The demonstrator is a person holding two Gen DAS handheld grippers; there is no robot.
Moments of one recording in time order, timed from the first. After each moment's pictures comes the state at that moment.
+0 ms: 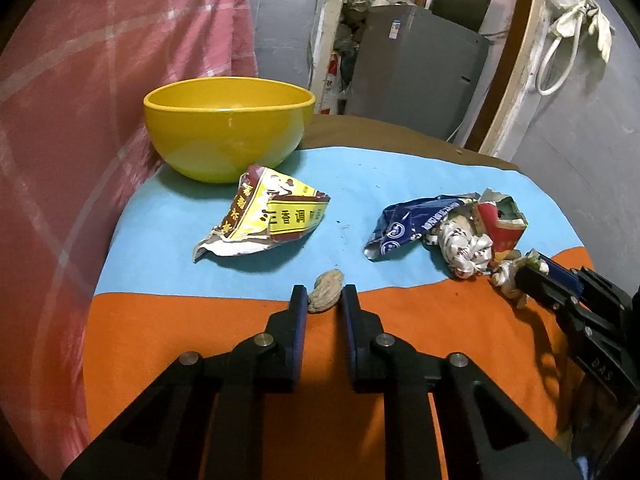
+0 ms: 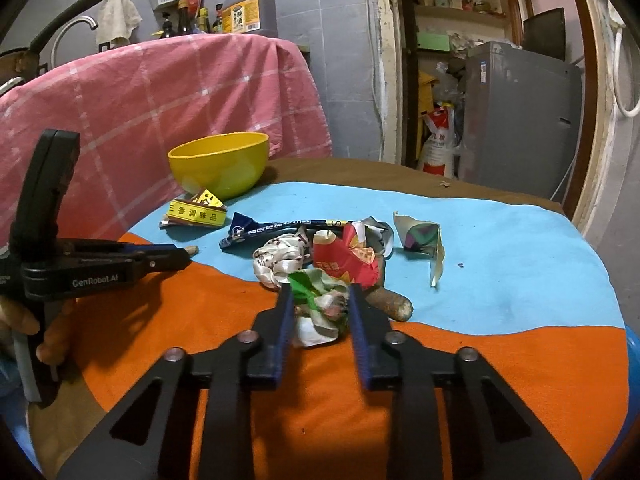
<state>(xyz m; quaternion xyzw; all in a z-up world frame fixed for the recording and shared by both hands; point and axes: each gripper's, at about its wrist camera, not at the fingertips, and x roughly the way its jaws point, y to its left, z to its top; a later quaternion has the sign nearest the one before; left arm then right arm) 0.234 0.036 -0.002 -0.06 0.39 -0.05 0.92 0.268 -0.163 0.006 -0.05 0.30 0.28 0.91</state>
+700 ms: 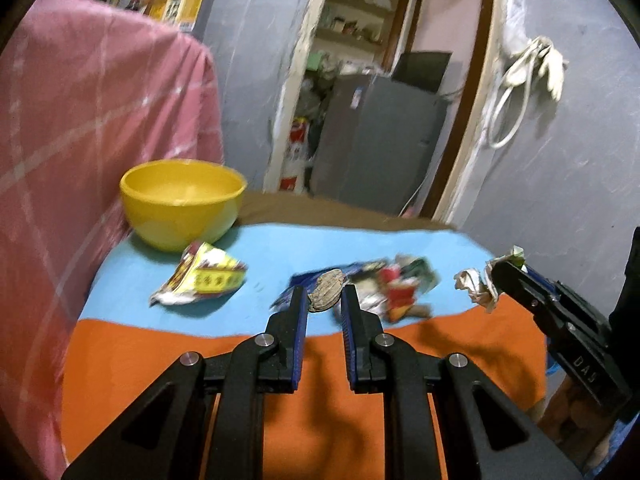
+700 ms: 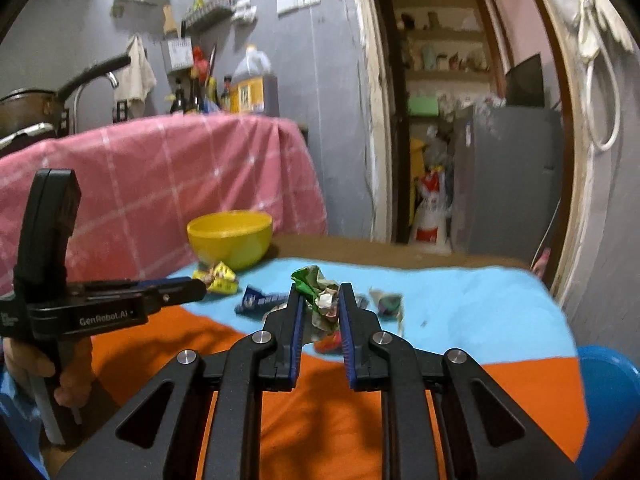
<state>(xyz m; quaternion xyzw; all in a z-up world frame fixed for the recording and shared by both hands) 0.200 -0.008 0.045 -0.09 0.26 -0.10 0.96 0.232 -0.198 0.049 -0.01 0.17 0.28 0.95</state>
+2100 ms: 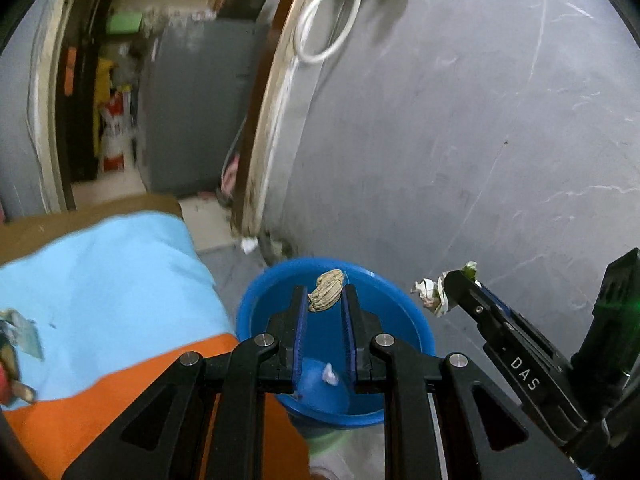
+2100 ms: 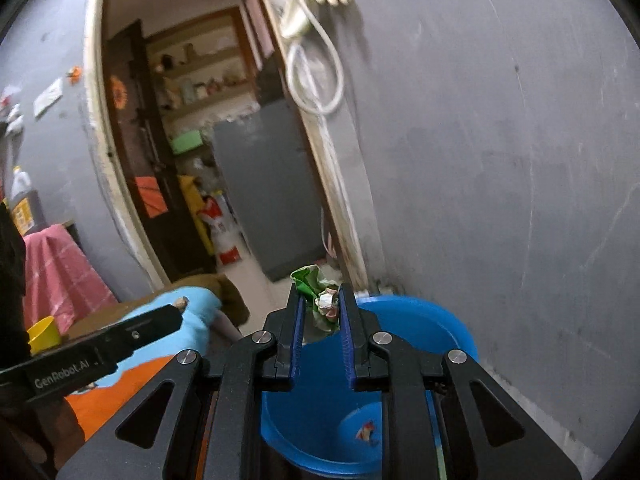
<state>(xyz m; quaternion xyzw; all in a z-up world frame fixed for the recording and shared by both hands) 0.299 -0.326 0.050 -0.03 0.34 -0.35 0.87 0.225 -0.465 0.040 0.16 0.19 -0.09 0.96</state>
